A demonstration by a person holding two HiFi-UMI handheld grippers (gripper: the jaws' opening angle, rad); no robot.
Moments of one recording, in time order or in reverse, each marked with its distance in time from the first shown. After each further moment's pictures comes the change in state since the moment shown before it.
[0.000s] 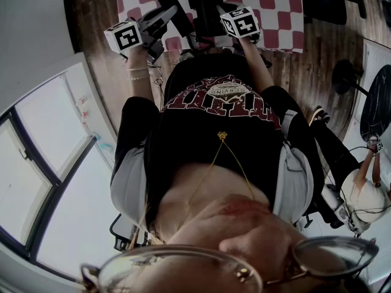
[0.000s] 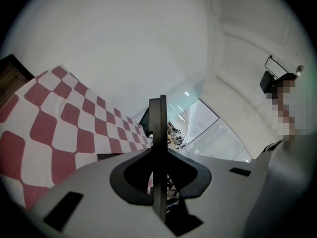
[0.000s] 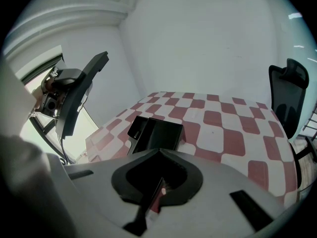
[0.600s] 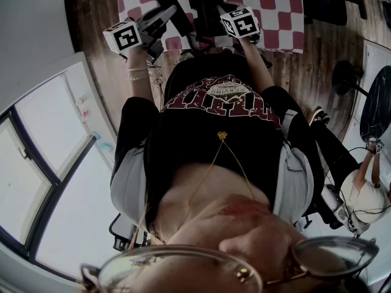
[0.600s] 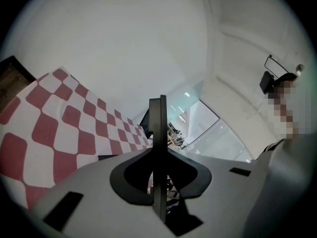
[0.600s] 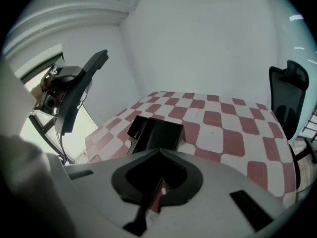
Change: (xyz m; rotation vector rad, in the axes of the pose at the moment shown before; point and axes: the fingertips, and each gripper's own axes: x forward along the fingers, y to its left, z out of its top) left arm -0.004 -0.002 0.005 0.020 -0.006 0.025; right arm 0.000 0.000 0.000 -0.010 0.002 -0.008
